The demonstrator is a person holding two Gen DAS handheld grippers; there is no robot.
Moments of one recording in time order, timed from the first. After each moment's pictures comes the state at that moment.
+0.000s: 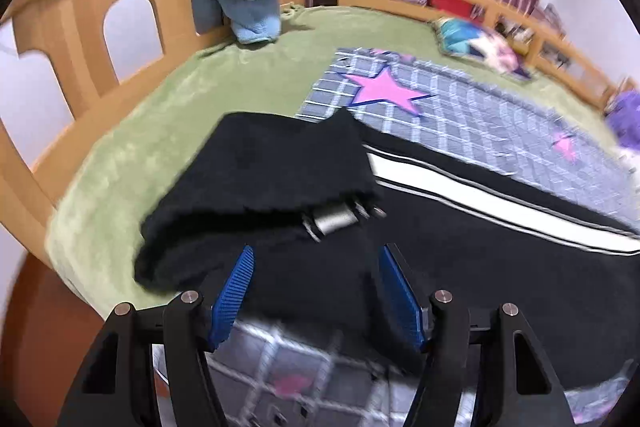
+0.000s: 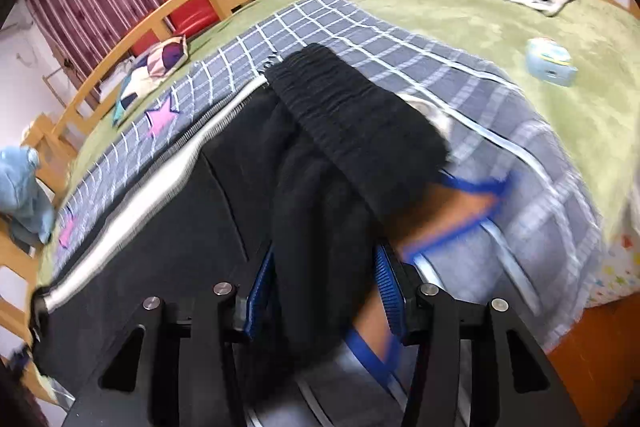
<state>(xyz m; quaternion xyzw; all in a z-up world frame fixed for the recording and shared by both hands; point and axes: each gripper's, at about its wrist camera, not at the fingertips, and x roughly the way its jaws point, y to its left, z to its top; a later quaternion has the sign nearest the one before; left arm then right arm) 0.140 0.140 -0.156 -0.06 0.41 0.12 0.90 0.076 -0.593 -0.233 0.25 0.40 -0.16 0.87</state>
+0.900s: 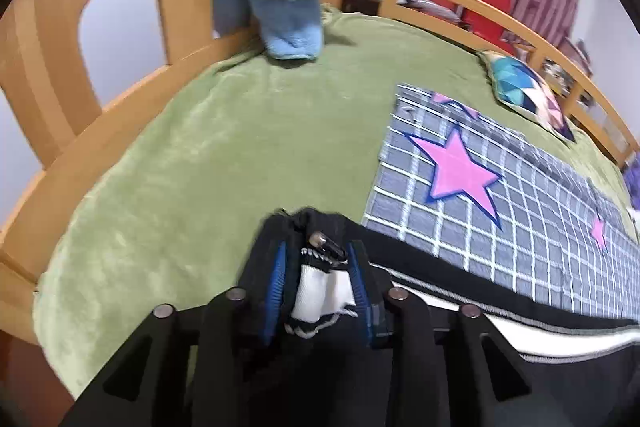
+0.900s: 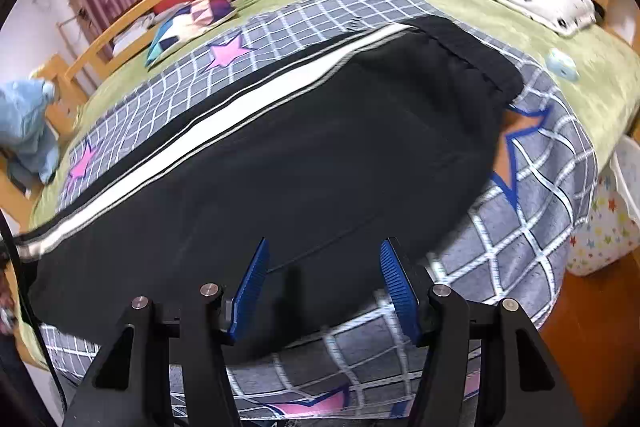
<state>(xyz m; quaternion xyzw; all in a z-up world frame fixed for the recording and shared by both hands) 0.268 0.266 -0.138 -0.12 0.41 0.14 0.89 0.061 -0.418 -0.199 0.18 0.44 -0.14 0.87</state>
